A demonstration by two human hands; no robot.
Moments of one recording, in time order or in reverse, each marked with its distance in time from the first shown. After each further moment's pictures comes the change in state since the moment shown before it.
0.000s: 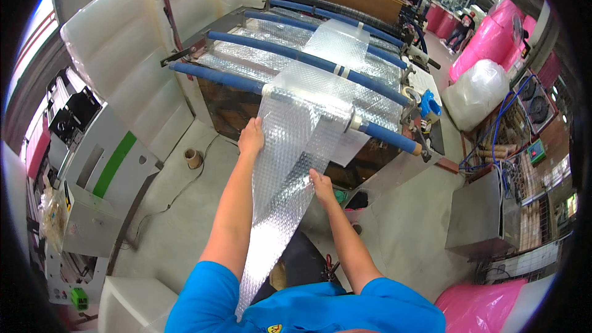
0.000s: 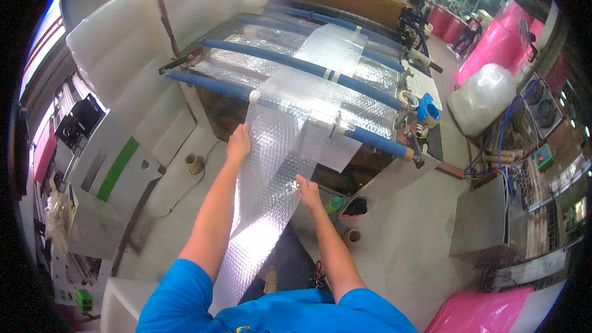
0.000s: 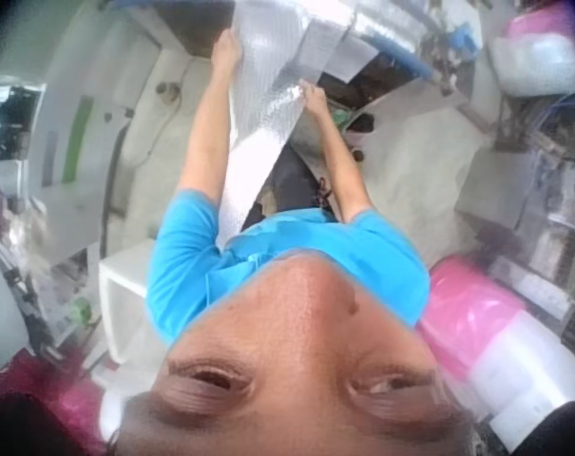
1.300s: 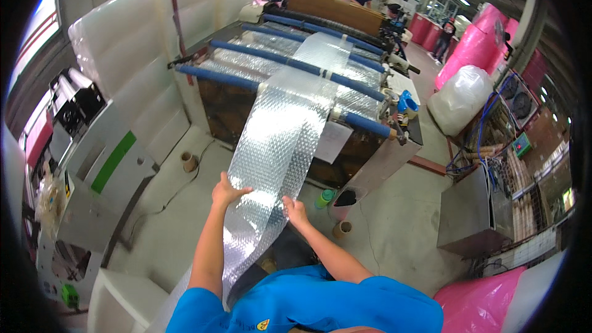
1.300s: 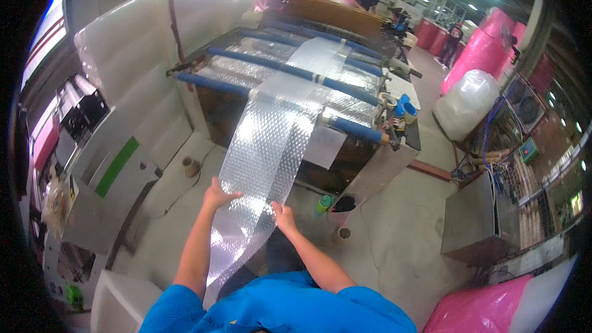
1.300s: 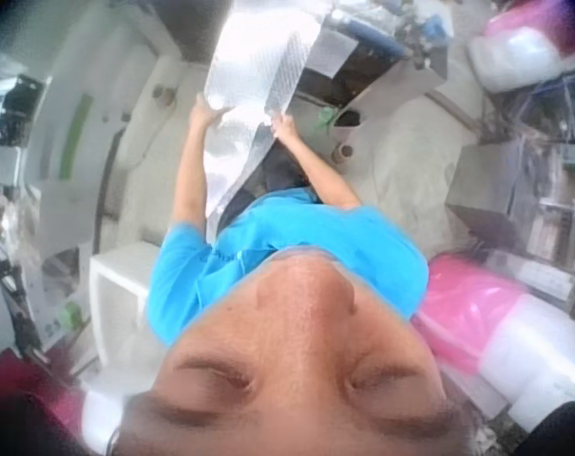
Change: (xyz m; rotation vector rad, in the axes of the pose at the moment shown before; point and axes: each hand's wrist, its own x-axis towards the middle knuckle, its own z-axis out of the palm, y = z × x) left_hand -0.166 -0.087 -0.083 0.167 -0.271 -0.102; right_hand -0.111 0.069 0.037 -0.103 -0.024 -0.009
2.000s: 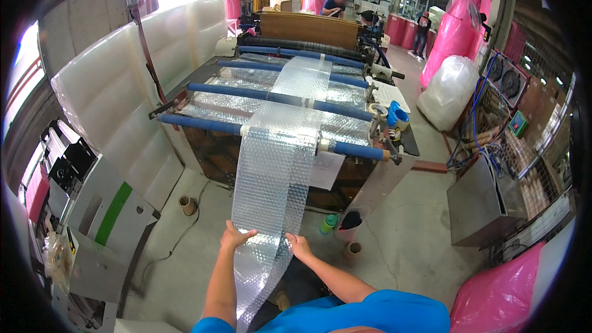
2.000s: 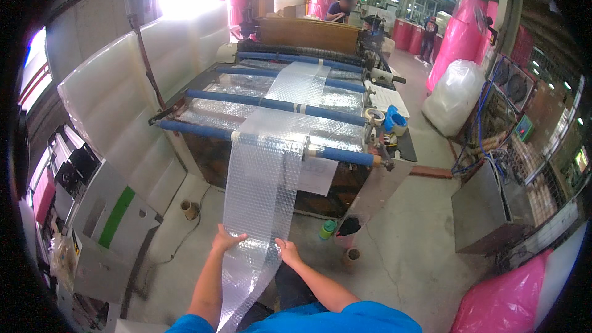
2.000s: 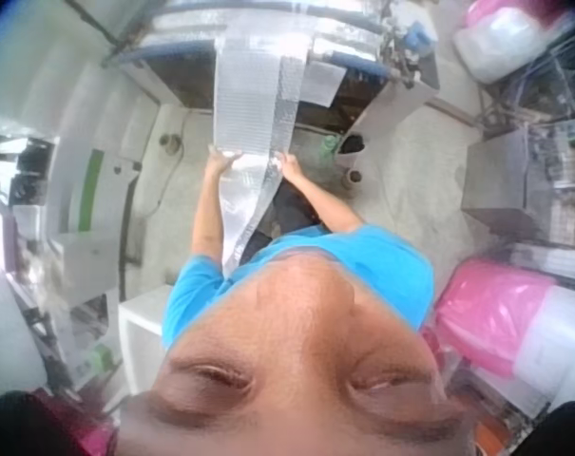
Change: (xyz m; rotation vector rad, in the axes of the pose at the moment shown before) left_hand 0.026 0.003 0.031 0.041 -0.179 -0.103; right_hand 0.009 -0.009 -0.005 -0.138 0.043 0.091
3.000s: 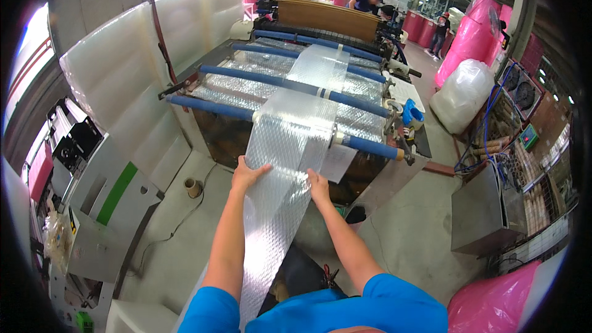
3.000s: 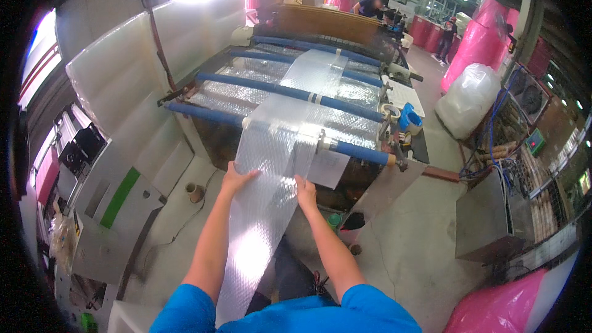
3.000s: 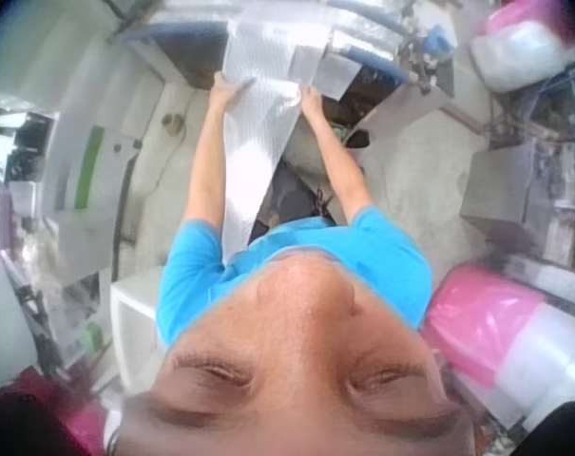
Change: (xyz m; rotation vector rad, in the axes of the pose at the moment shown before) left_hand 0.062 0.112 -0.054 -0.306 0.145 0.170; right_hand 0.124 -0.087 -0.056 0.080 0.325 -0.300
